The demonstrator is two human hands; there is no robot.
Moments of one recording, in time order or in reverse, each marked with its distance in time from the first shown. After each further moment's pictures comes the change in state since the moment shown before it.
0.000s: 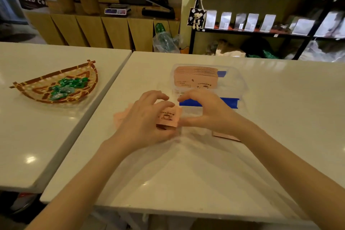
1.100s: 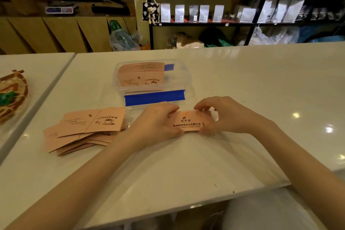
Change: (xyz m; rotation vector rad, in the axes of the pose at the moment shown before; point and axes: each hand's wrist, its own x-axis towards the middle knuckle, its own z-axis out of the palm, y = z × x) left_hand 0.060 0.092 0.067 -0.112 -0.304 0.089; right_hand -0.098 0.089 -0.065 -0.127 -0.032 0.300
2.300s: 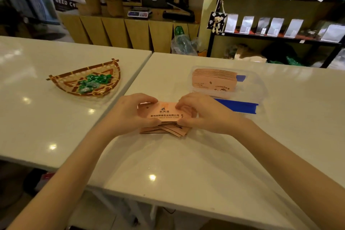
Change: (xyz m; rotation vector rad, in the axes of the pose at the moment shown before) left_hand -0.119 -0.117 -0.086 -0.063 0.317 -0.343; right_hand 0.078 -0.156 0.057 -0.153 -0.097 -0.467
